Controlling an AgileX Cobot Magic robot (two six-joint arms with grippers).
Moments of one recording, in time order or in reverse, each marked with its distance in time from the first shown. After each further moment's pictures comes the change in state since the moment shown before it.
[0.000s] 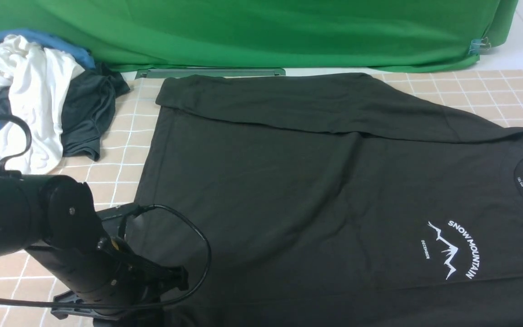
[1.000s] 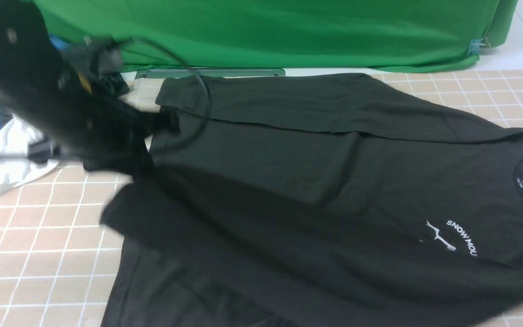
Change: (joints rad) right arm 0.000 0.000 0.000 0.000 -0.010 0.000; left arm 0.072 -0.048 -0.572 0.184 0.271 -0.108
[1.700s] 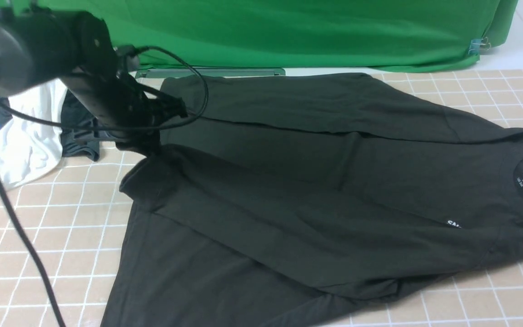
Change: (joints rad) right arm 0.000 0.000 0.000 0.000 0.000 0.000; left arm 0.101 0.455 -0.197 0.024 -0.187 0.024
